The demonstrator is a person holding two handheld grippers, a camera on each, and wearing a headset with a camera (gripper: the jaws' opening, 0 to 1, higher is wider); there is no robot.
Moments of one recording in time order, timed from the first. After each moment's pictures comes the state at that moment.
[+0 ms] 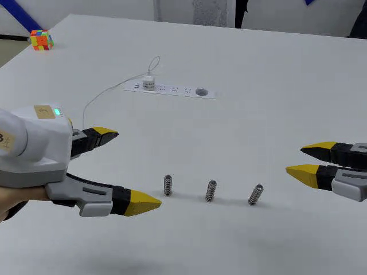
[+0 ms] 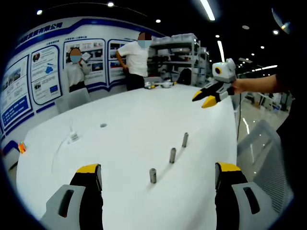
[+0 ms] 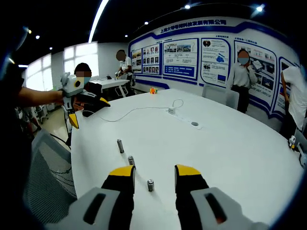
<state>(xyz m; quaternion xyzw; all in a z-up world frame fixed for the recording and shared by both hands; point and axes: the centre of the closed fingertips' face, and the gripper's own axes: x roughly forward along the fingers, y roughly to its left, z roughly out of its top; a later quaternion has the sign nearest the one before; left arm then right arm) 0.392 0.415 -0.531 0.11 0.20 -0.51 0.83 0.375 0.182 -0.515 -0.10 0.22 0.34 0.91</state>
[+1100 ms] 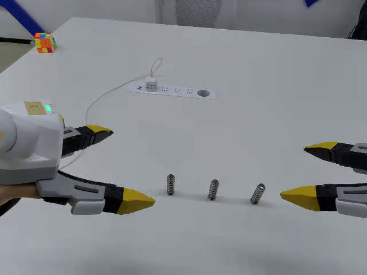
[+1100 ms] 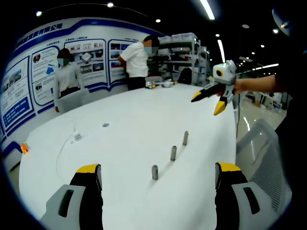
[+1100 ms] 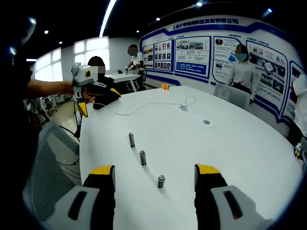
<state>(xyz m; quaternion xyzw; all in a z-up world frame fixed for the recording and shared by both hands) 0.389 0.427 -0.524 0.11 0.20 -0.51 0.83 0.360 0.198 -0.525 -0.12 0.24 0.38 0.89</state>
